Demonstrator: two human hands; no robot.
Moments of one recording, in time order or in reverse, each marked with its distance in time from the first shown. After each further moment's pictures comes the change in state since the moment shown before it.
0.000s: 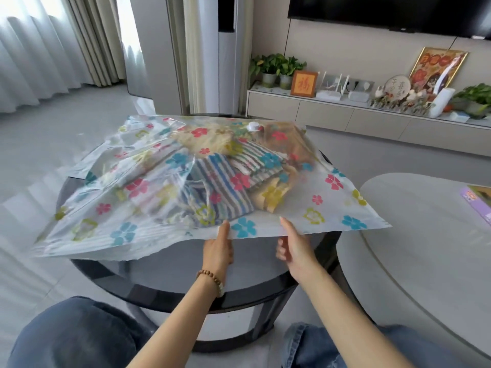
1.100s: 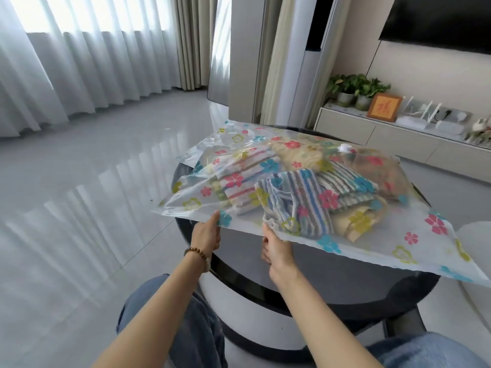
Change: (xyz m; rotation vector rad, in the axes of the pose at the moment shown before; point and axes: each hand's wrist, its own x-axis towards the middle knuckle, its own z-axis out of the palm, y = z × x) left_hand 0.028 0.062 -0.199 -0.042 0.226 0.073; right_hand -0.058 0.057 0.193 -0.060 -0.207 0.035
